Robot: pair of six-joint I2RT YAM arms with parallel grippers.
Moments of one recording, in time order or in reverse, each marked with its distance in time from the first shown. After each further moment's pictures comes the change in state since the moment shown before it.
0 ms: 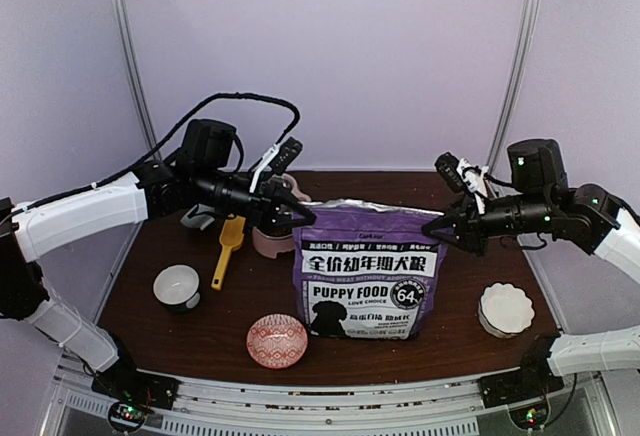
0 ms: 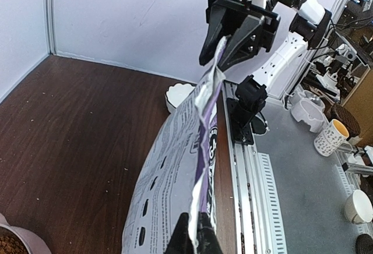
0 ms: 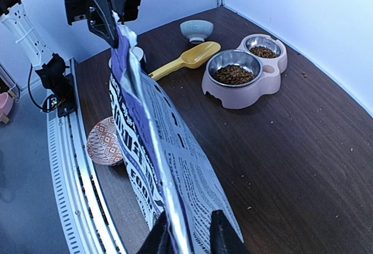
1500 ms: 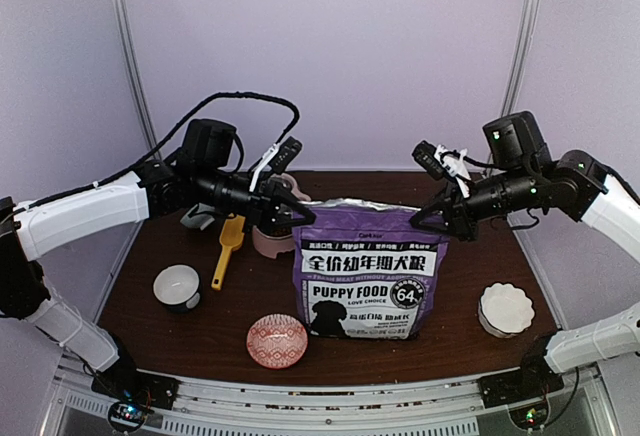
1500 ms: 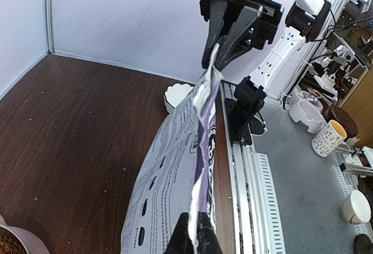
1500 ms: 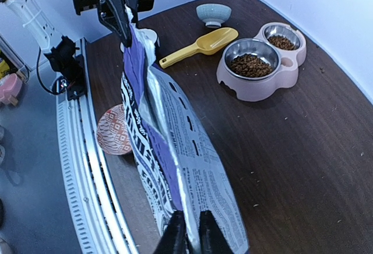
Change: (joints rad) left arm 0.010 0.009 0.002 0.002 0.020 -0.006; right arm 0.030 0.182 0.227 -0.168 -0.027 -0.060
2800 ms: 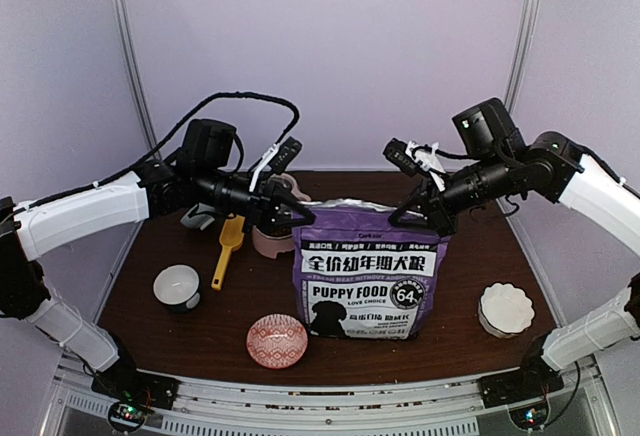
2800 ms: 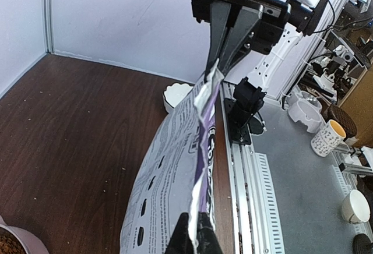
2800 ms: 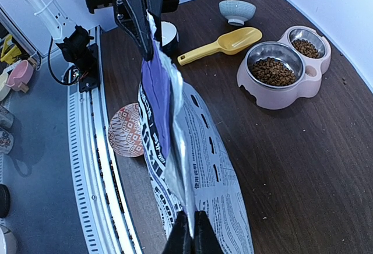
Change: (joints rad) left arm 0.000 0.000 0.000 -0.001 0.005 0.000; right arm 0.064 0.156 0.144 -0.054 -0.026 -0.044
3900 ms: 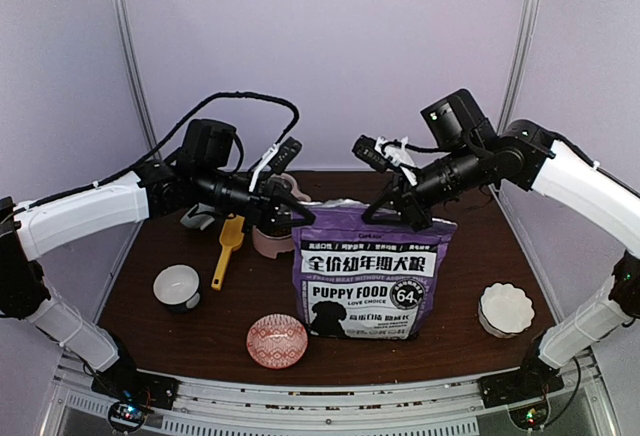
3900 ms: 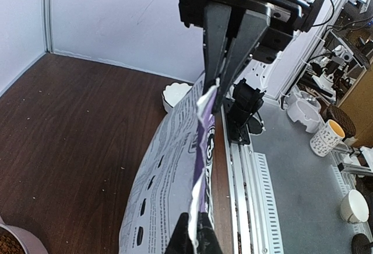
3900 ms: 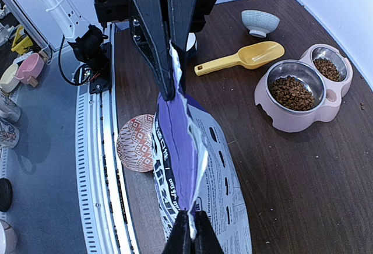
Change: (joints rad) left arm 0.000 0.000 0.000 -0.002 0.005 -0.003; right arm 0.058 0.146 0.129 0.008 -0.029 -0.028
